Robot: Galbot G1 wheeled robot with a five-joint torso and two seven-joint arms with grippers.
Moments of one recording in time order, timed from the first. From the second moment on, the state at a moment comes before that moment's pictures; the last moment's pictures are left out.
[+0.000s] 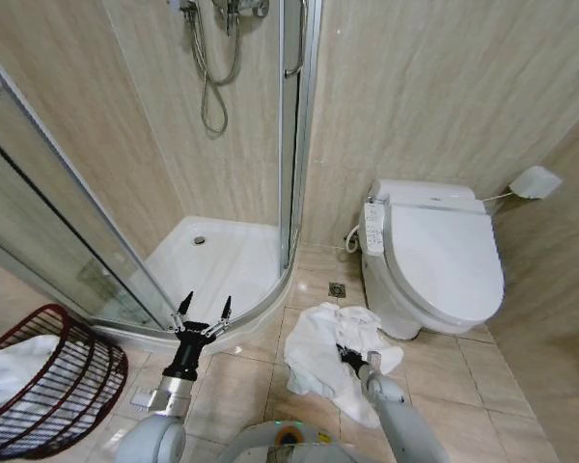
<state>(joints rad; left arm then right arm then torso) 1.74 -1.45 -0.61 -2.20 -0.25 -0.26 0.22 -1.09 1.37 0.53 0.92 0.31 -0.04 -0.35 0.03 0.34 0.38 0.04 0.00</state>
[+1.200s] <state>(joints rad) 1.74 -1.45 -0.61 -2.20 -0.25 -0.26 0.22 -1.44 1.35 0.65 1.70 0.26 0.18 -0.34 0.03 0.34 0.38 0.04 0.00</state>
